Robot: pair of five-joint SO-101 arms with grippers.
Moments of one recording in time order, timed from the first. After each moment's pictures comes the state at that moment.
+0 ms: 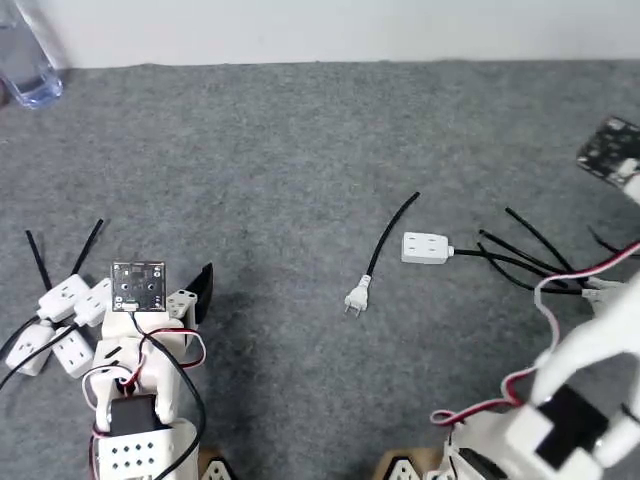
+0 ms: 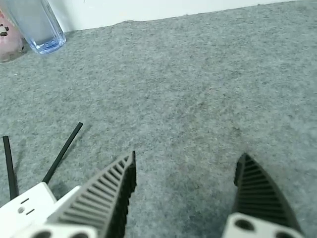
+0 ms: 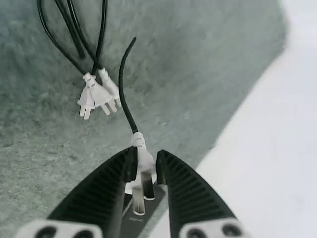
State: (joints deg) left arm -13.1 -92.2 96.5 36.7 -4.6; right arm 41.9 -2.7 -24.1 89.0 88.0
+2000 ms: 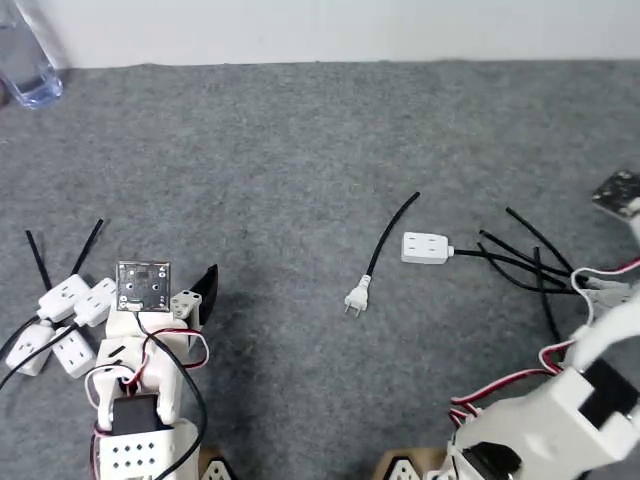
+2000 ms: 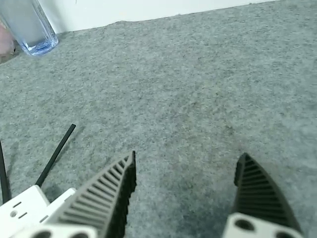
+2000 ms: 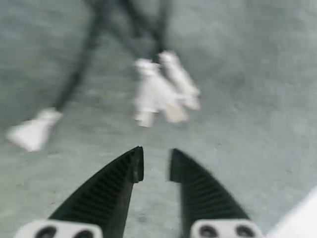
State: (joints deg) left arm -11.6 -92.2 96.7 36.7 -4.6; right arm 46.0 10.8 -13.3 86.2 88.2
